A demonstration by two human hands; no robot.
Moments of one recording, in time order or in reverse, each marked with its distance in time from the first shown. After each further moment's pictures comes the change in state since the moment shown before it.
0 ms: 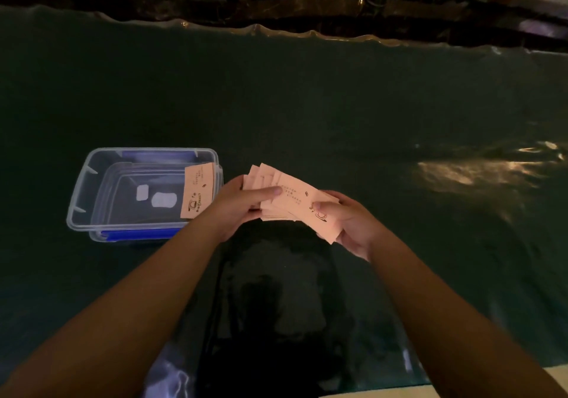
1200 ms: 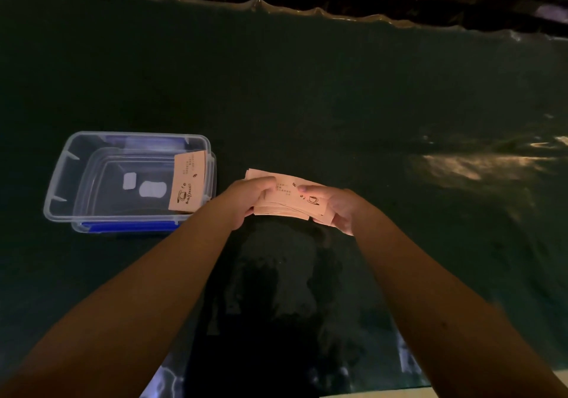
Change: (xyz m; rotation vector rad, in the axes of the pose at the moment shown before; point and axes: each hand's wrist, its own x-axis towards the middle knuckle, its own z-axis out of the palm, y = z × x) left_hand 0.044 -0.005 0.026 0.124 0.272 -0.289; right_hand 0.058 -0.006 -0.002 -0.233 0.086 0.218
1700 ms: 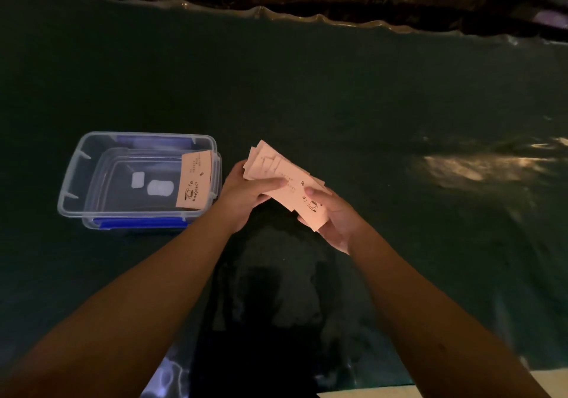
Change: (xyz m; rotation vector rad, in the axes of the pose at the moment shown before) left_hand -0.014 -0.016 -0.012 -0.317 -0.134 0.354; right_hand -0.018 0.034 0.017 0.311 -0.255 -0.225
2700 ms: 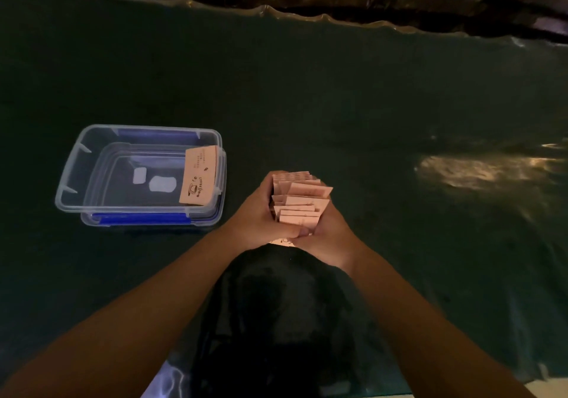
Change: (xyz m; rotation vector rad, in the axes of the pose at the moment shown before) left_hand -0.022 -0.041 -0.016 0.595 -0.371 0.448; right_hand -0.015 0.037 0.034 -0.545 -0.023 -0.439
